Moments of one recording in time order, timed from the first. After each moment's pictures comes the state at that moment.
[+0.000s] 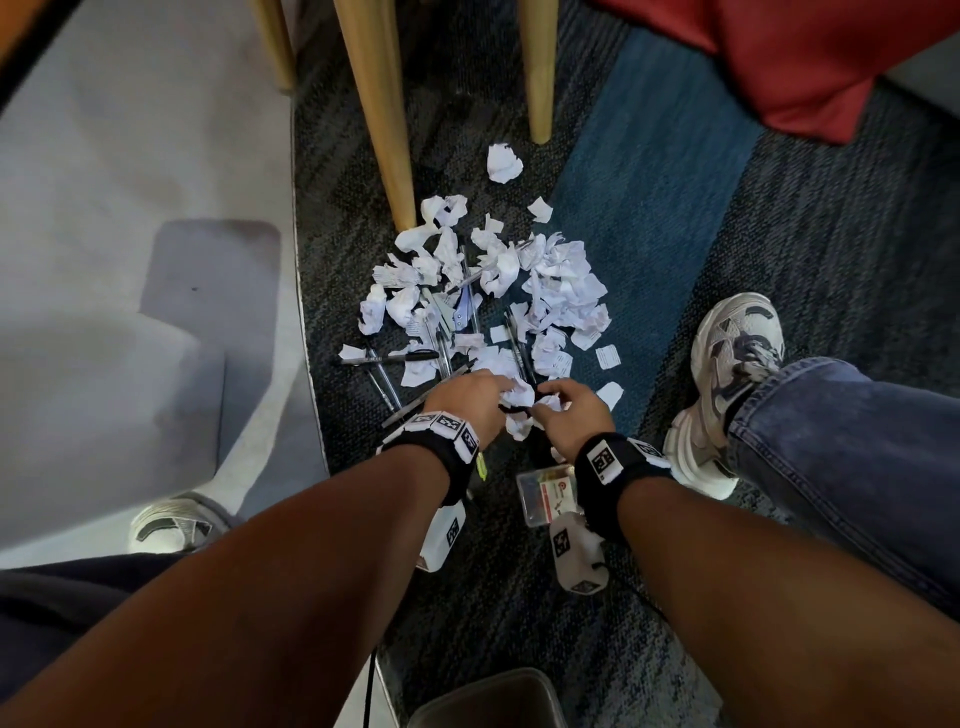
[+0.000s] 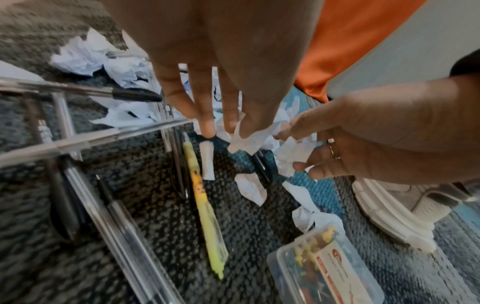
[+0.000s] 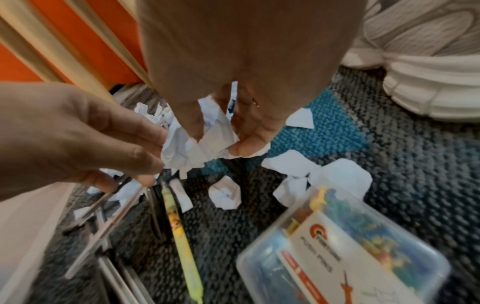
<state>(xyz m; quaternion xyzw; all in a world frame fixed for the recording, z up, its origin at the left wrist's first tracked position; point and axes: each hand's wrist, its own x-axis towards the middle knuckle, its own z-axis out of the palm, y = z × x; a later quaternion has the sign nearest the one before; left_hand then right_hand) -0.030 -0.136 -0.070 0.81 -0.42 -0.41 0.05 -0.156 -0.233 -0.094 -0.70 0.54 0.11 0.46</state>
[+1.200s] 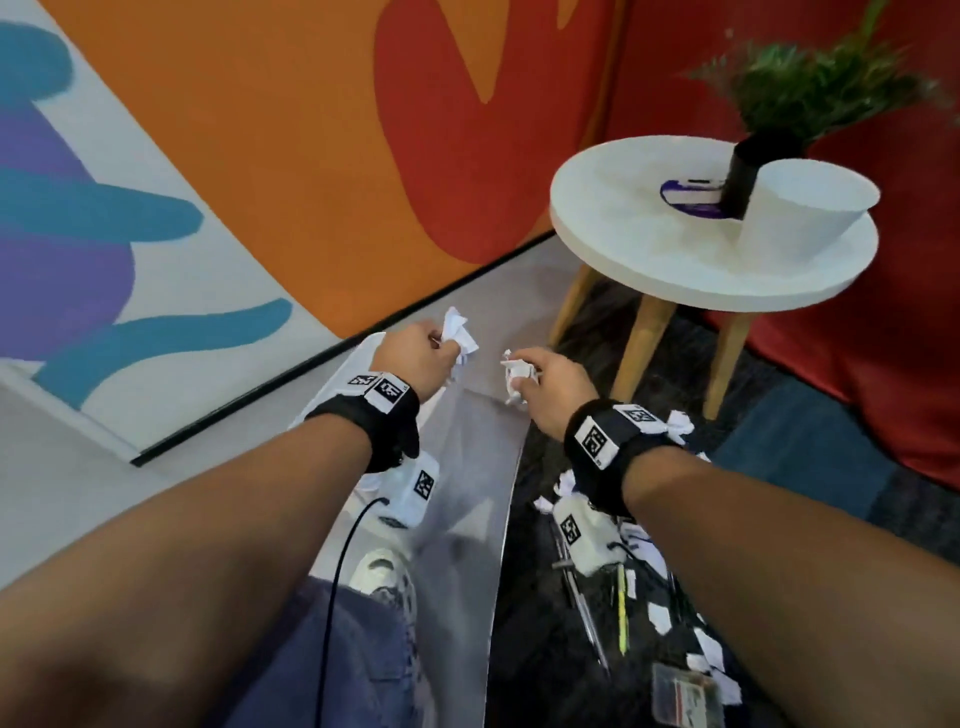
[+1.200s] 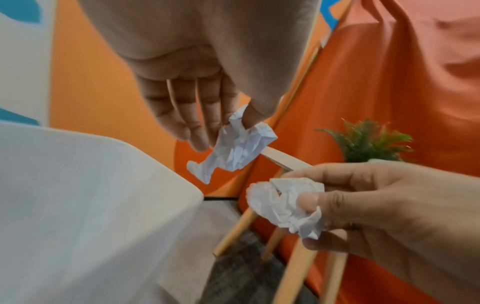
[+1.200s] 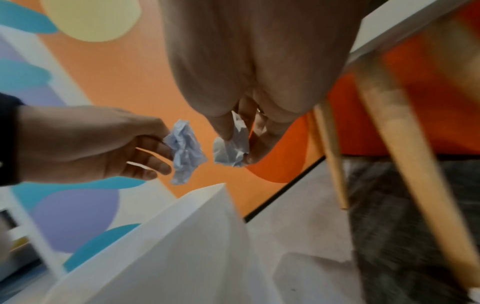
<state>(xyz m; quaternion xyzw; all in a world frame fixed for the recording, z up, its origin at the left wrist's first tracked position) 0.137 0.099 0.223 0.95 -0.09 -0.05 0.31 0.067 -0.070 0.188 -0.91 0.13 -0.02 0.40</state>
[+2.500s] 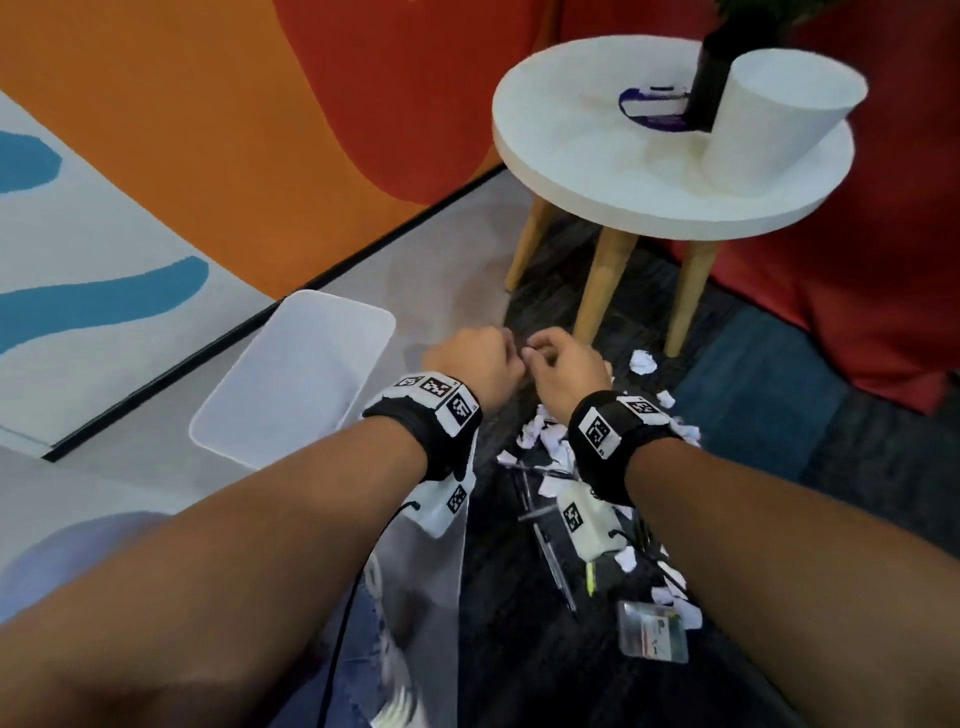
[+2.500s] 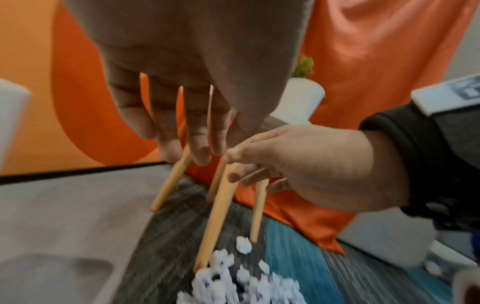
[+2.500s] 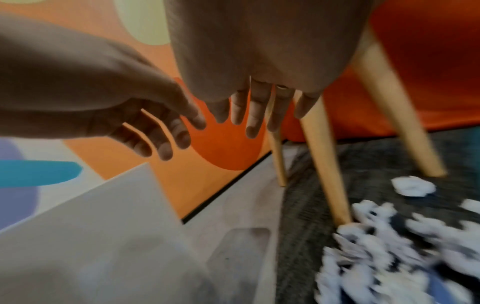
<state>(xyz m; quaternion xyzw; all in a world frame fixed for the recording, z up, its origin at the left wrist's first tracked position) 0.090 -0.015 0.173 0.95 -0.27 -0.12 0.12 0.035 -0.131 0.132 -0.90 0.26 -0.04 0.35</state>
